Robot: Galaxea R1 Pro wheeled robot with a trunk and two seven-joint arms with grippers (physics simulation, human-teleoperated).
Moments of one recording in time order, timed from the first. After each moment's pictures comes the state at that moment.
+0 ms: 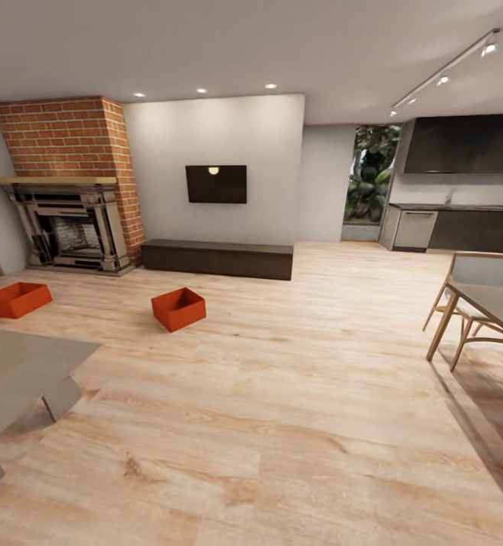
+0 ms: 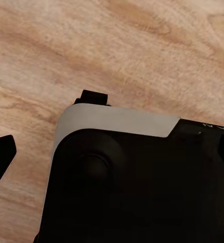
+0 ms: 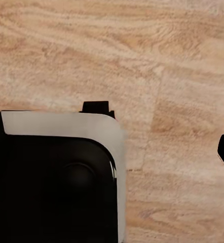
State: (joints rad) left arm 0.00 0.01 0.00 -0.27 0.22 0.02 0.01; right arm -0.12 -0.08 0.36 0.03 -0.39 -0.19 0.07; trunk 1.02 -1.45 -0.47
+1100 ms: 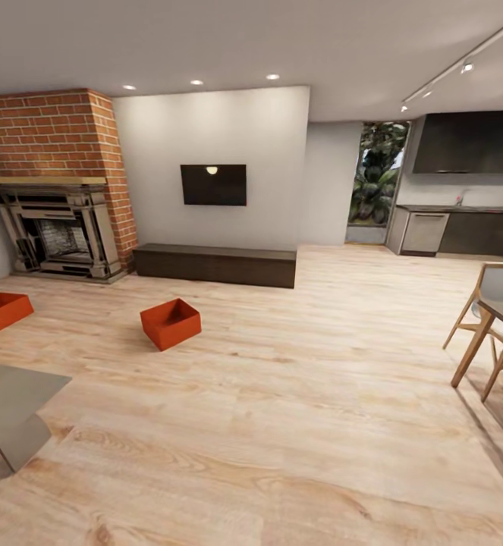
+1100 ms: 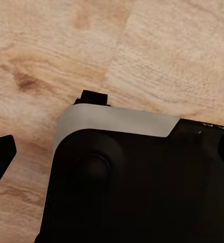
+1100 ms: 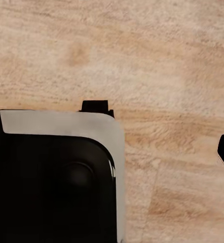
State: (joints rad) left arm 0.00 0.01 0.00 -0.27 0.22 0.02 0.01; right arm -0.12 -0.08 0.37 0.03 -0.39 -0.19 0.07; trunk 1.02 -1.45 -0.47
